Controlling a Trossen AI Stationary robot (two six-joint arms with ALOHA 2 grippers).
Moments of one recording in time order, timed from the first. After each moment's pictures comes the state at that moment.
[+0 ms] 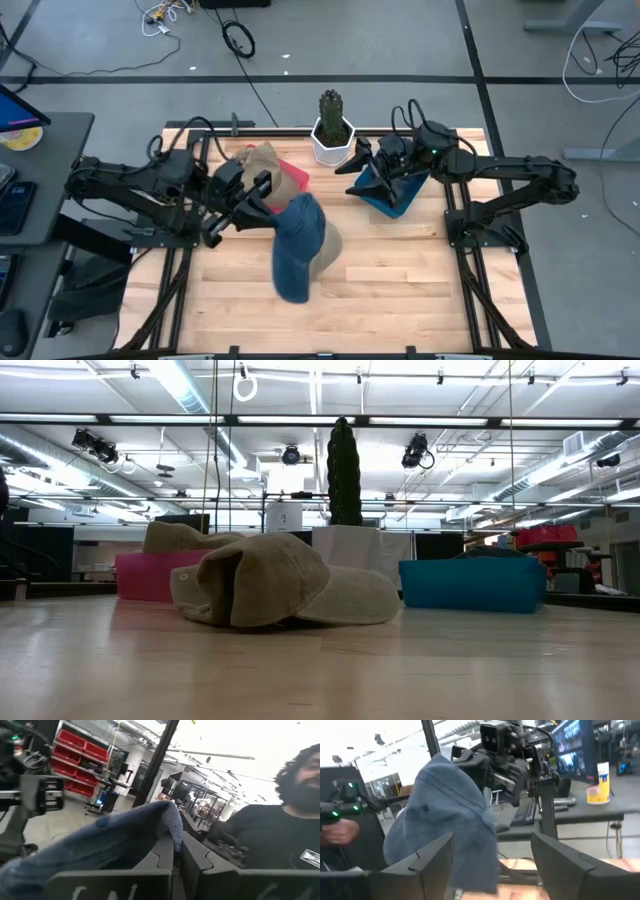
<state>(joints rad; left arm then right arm) -0.19 1.11 1.20 0.17 0.24 -0.49 -0.15 1.24 1.09 0.32 -0.53 0.29</state>
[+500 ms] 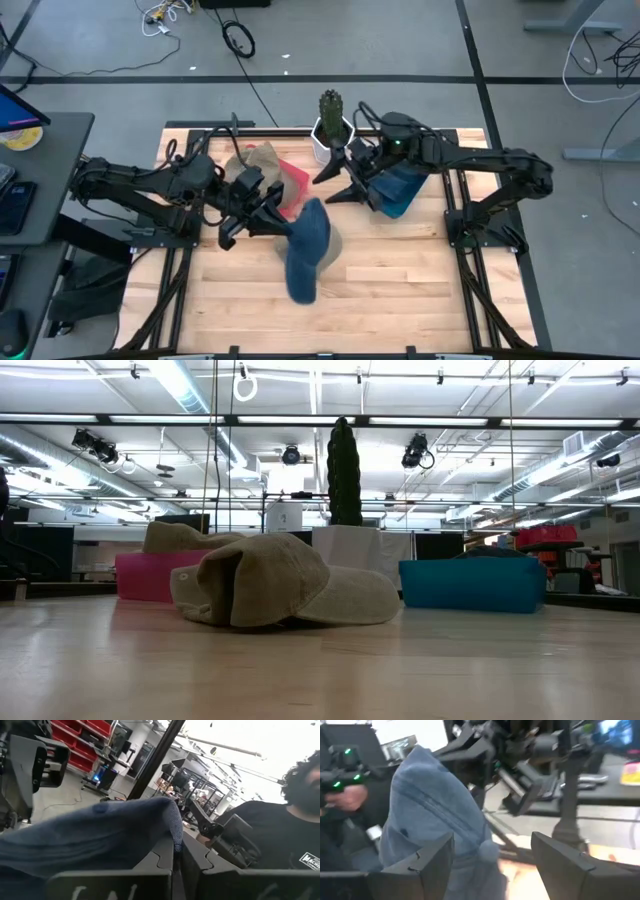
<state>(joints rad) -0.18 1.18 1.20 0.16 0.29 -0.60 -0.16 1.46 1.37 0.07 -0.69 0.13</state>
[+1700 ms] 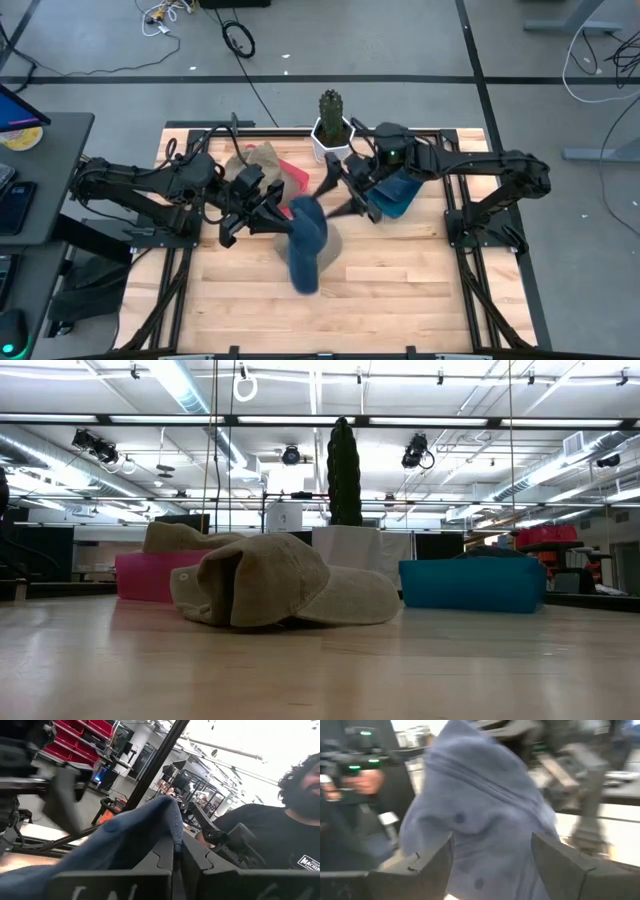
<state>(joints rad) -0.17 1.18 1.20 0.16 0.29 -0.62 -0.09 1.49 1.38 0.03 -0.71 0.08</state>
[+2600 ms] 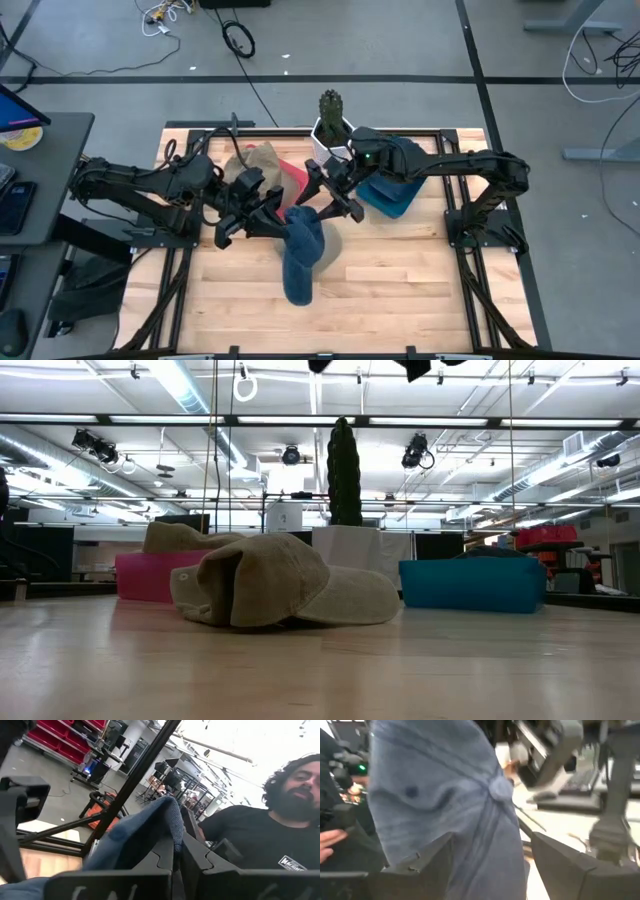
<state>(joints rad) -0.18 1.18 1.20 0.17 0.32 -0.69 -0.13 1.65 1.38 0.24 -0.84 0.14</state>
